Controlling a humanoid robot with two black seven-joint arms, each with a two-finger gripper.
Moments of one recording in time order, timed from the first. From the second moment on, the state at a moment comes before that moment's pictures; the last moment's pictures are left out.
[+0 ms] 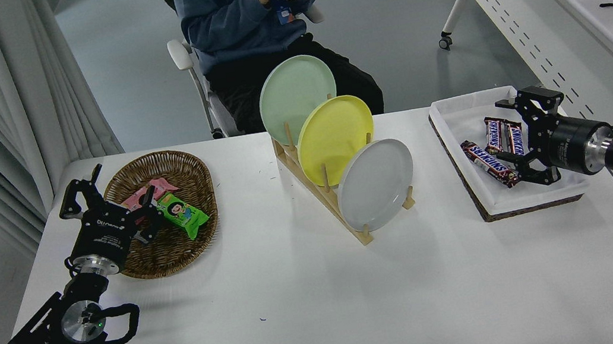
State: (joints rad) left arm -0.50 0.26 -1.08 -0.53 0.18 -0.58 -0.44; right arm 1.09 -0.68 -0.18 0.84 0.22 0.32 0.16
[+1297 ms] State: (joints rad) left arm -0.50 0.26 -1.08 -0.53 0.18 -0.58 -0.44; right arm 1.35 -0.54 -0.31 1.34 0.33 -0.28 0.05
